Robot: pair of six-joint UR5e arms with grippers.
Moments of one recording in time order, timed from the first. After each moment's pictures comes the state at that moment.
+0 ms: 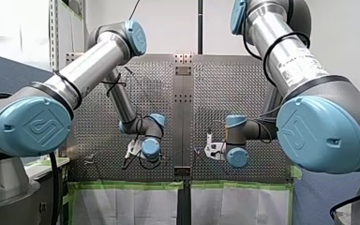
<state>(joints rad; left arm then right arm) -0.43 -2.42 -1.68 -2.59 -2.00 -1.42 2.08 -0.85 1.99 -1.11 1.74 1.62</state>
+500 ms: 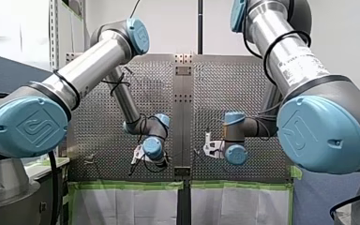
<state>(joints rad) -0.48 -2.42 -1.68 -2.67 -1.88 -1.54 2.09 -0.87 1.98 -1.06 1.74 1.60</state>
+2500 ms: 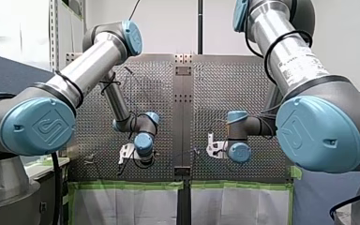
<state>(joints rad) -0.36 -2.40 -1.68 -2.75 -1.94 -1.65 2.05 -0.87 1.97 -0.99 1.71 1.57</state>
